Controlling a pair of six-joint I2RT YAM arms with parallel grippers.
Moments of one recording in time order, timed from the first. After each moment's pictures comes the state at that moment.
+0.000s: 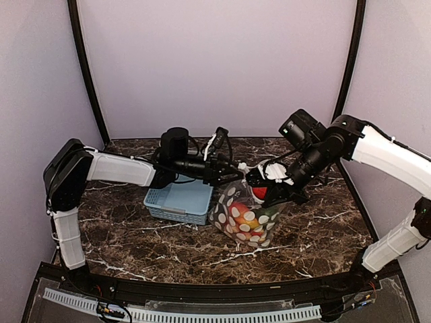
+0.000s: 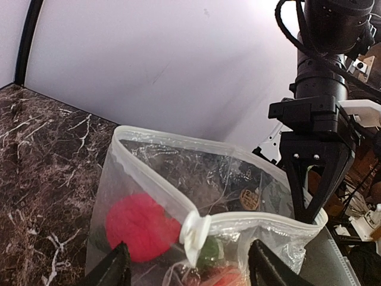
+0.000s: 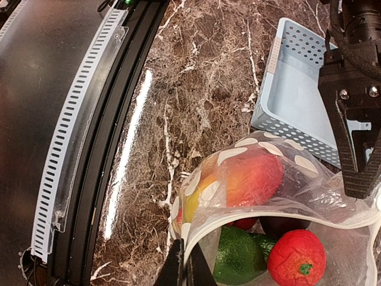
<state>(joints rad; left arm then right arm) -0.74 1.94 1.24 0.55 0.93 -0.34 0.83 1.41 1.41 -1.13 -0.50 -0.89</state>
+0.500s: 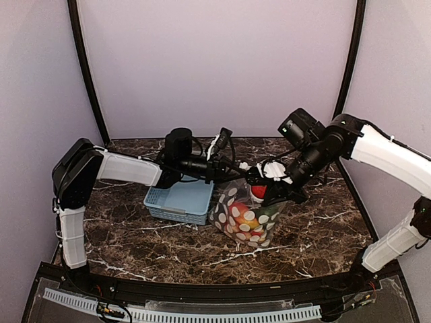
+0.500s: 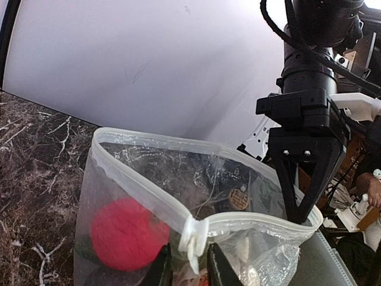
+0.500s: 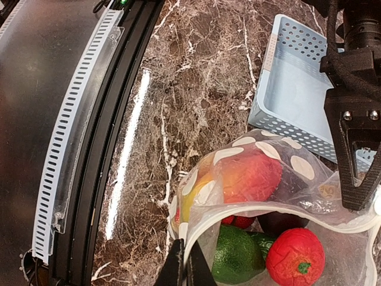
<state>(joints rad) -0.74 2.02 1.31 0.63 1.04 -0.39 0.83 1.42 1.42 -1.13 -0.49 -0.87</state>
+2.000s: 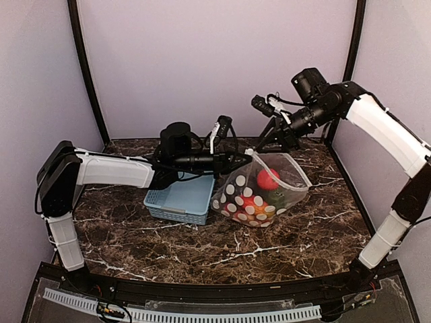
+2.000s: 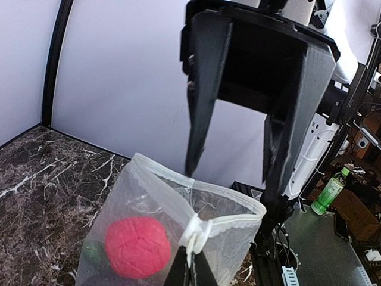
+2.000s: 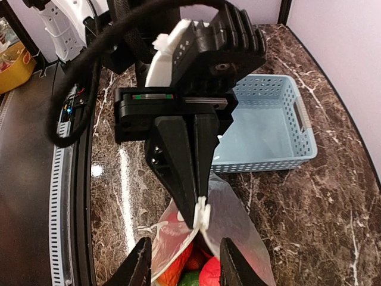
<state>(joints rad) -0.82 1.88 1.28 0.59 0.69 -0.34 0.55 1.60 1.80 -1.12 -0.70 -0.60</state>
